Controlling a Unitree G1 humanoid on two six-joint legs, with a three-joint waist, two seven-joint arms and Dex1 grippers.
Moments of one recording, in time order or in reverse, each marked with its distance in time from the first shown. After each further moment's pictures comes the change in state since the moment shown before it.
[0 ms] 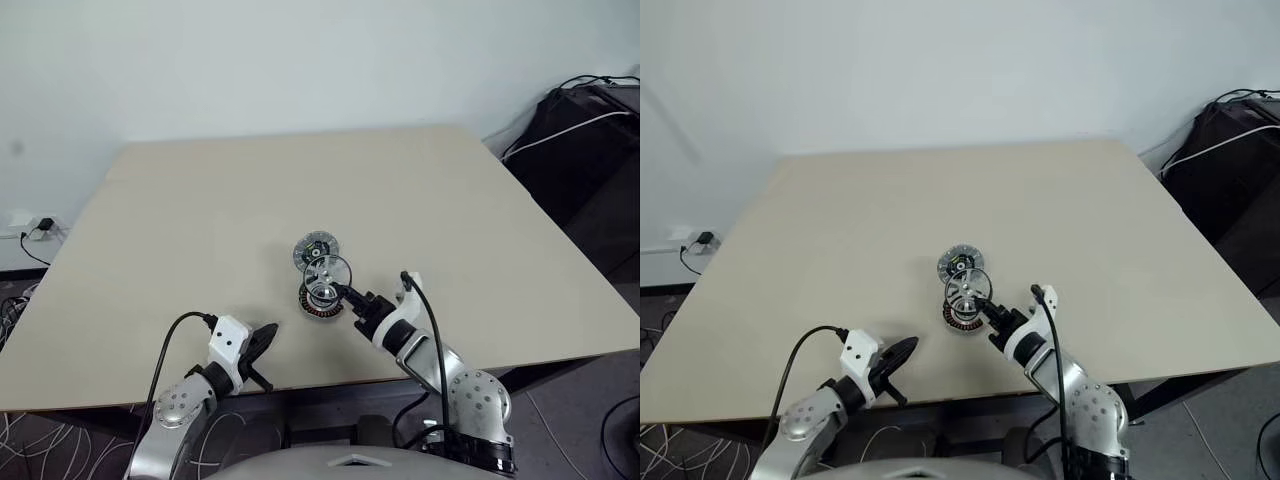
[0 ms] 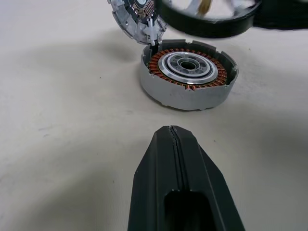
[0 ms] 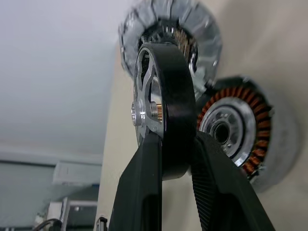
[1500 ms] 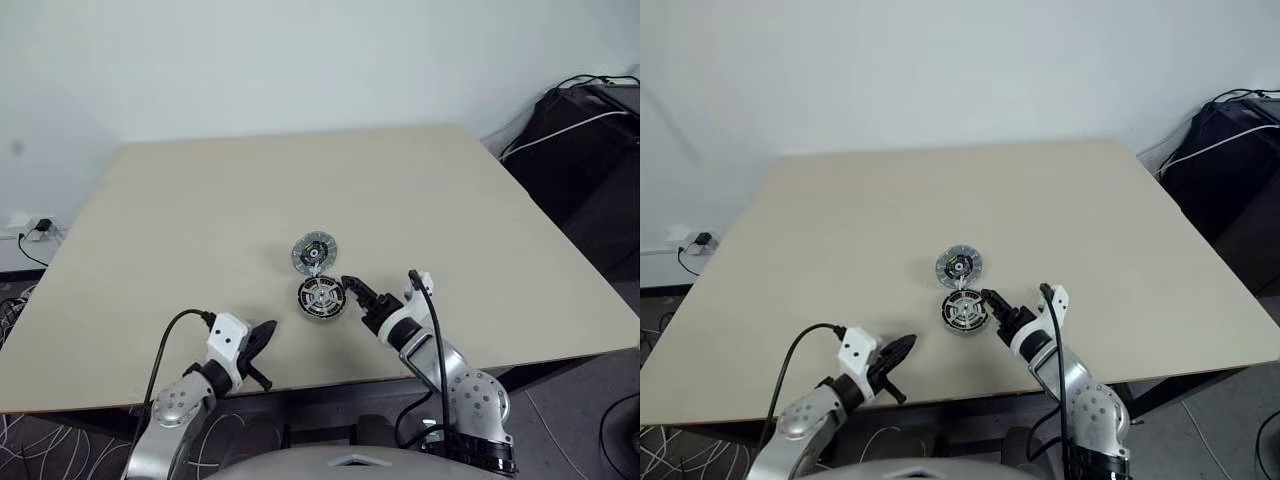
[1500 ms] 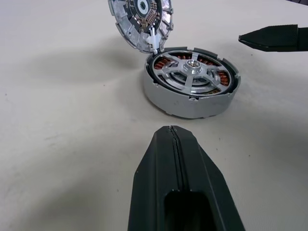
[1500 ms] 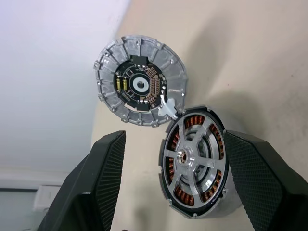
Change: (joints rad) left arm -0.011 0.004 0.003 -0.033 -0.001 0.027 0.015; right arm 0.012 -0.023 -0.023 -0.038 -0.045 -0.075 -0.035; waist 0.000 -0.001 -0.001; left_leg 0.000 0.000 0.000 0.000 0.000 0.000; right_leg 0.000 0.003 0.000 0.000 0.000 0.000
